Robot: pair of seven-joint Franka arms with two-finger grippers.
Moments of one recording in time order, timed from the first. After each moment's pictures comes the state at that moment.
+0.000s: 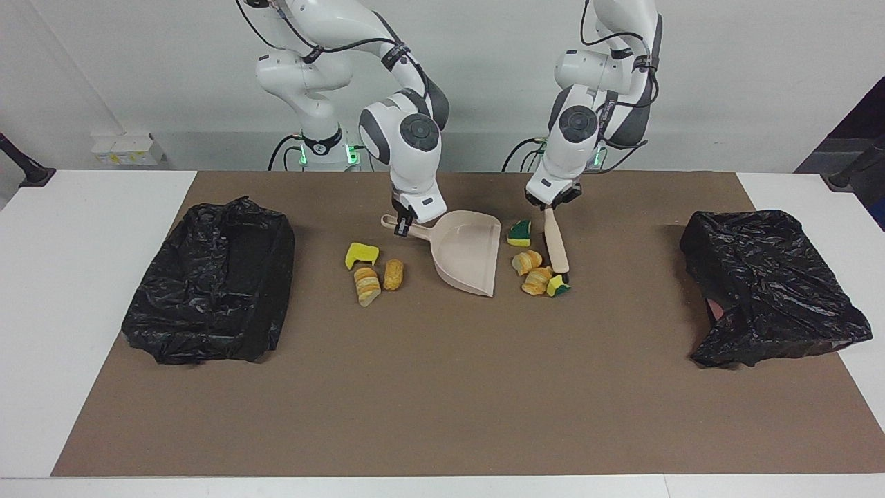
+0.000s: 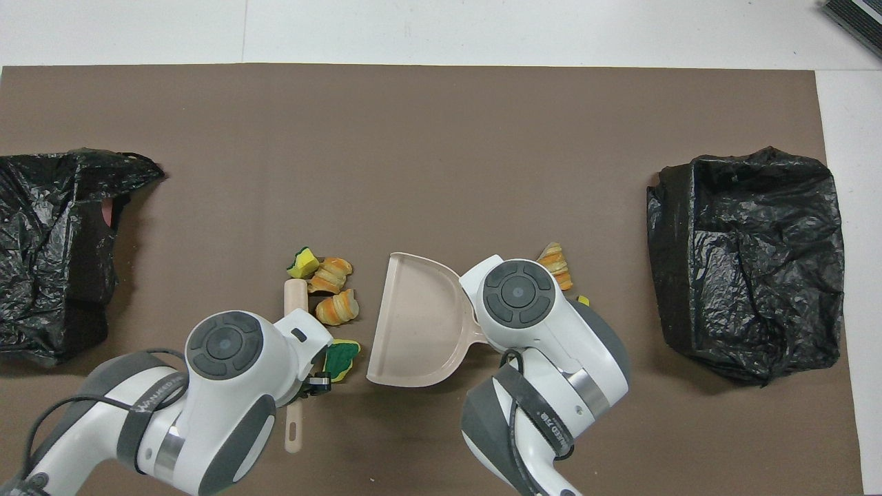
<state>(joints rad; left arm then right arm) -0.48 -0.18 -0.08 -2.46 -0.10 2.04 -0.51 0.16 0.14 0.43 -2.07 -0.10 1.98 -0.70</state>
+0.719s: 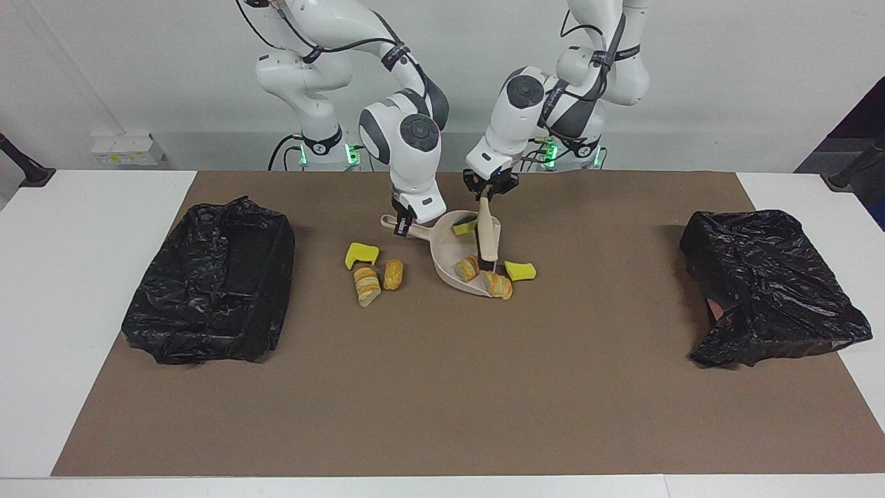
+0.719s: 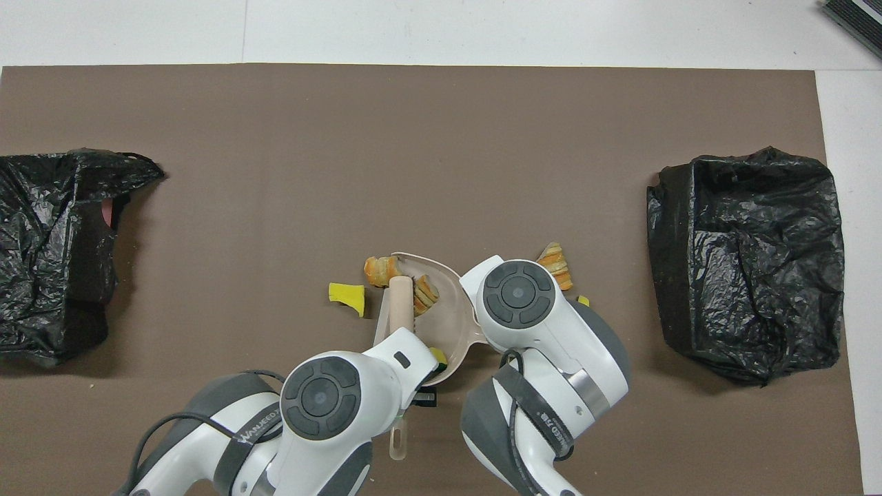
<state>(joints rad) -0.72 -0.11 -0.09 -2.30 -0.25 2.19 -0.55 0.16 0.14 0.43 -2.07 -0.10 1.98 -0.70</state>
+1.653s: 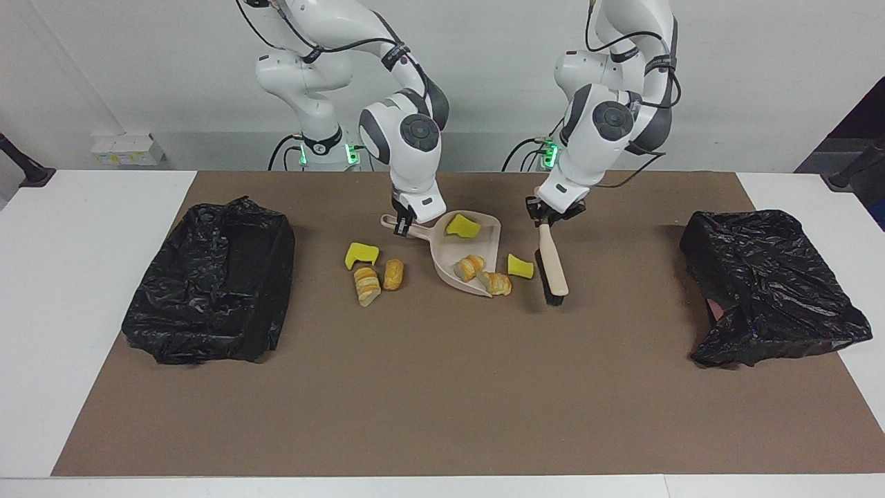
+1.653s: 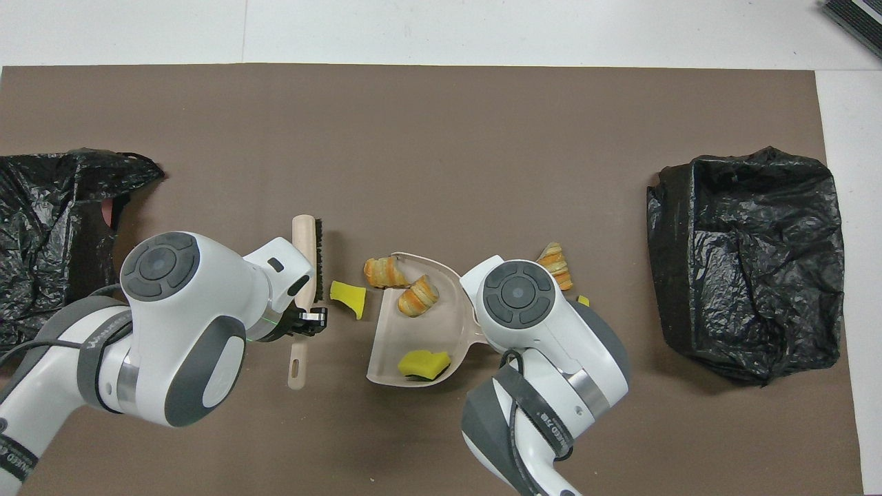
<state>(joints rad) -0.36 -0.04 -0.05 -2.22 -0.18 2.05 -0.26 0.16 0.14 0.43 -2.08 -0.10 1.98 -0.70</state>
